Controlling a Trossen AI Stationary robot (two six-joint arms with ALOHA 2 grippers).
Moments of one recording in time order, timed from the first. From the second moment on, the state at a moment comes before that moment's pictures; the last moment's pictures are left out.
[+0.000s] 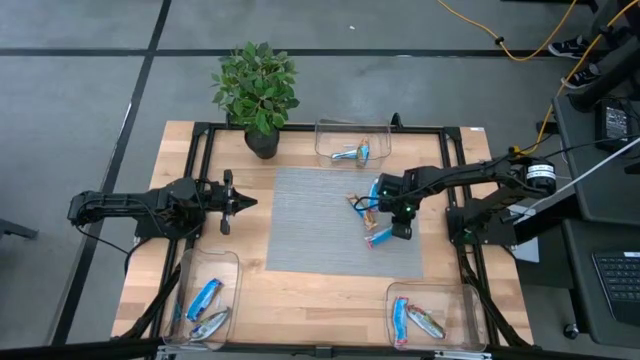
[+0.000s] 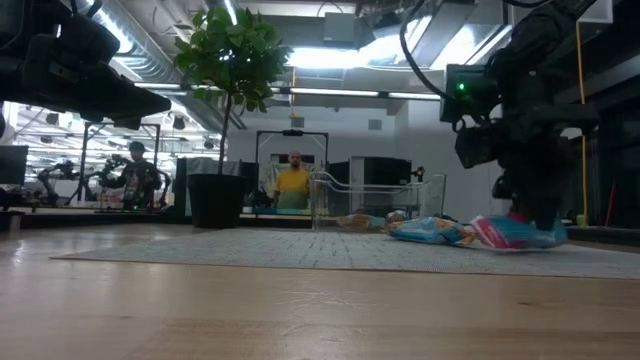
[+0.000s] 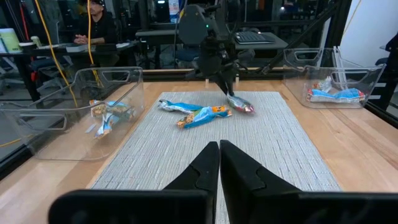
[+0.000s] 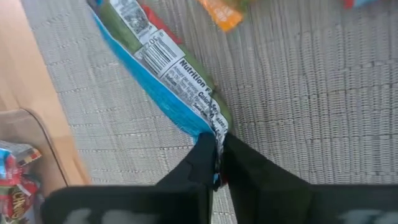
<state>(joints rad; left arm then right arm) 0.09 0.12 0.01 0.02 -0.01 0.03 -0.21 1.45 0.69 -0.69 -0.39 0.08</state>
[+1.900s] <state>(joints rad) 0.09 0.12 0.01 0.02 -0.01 0.03 0.74 0.99 1.17 -0.92 0.00 1.08</state>
